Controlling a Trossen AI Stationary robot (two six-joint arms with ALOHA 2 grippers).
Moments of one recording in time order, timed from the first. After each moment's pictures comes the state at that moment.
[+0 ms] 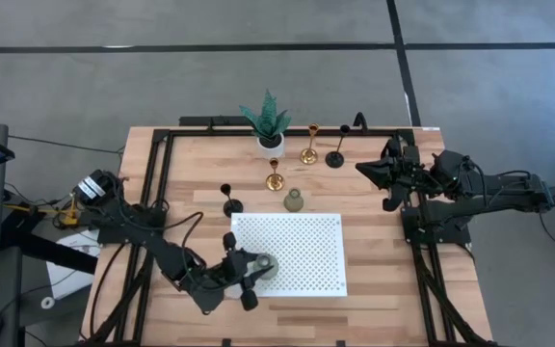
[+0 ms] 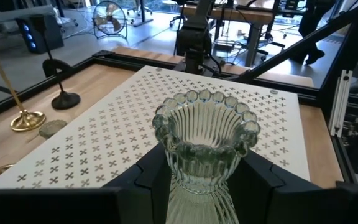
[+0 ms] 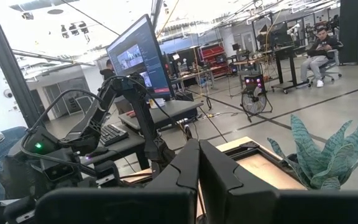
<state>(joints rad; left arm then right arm) -0.73 1.47 1.02 0.15 -1.00 -0.41 0.02 0.57 0.63 0.08 0.21 0.24</state>
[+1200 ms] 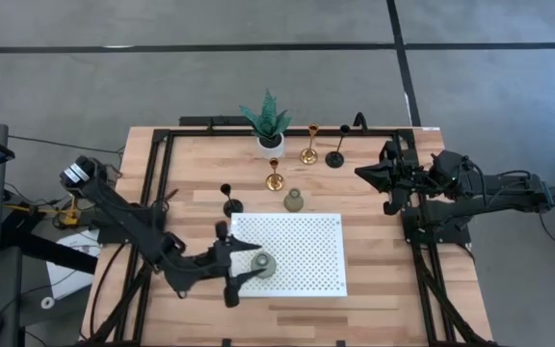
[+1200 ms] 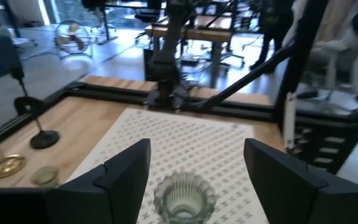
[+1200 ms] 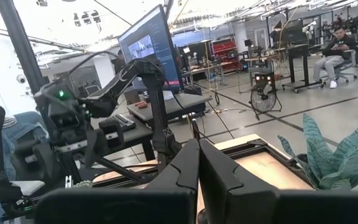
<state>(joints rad) -0.73 1.25 1.02 0.14 -0.88 -0.21 0.02 0.57 0.63 0.06 0.15 0.20</state>
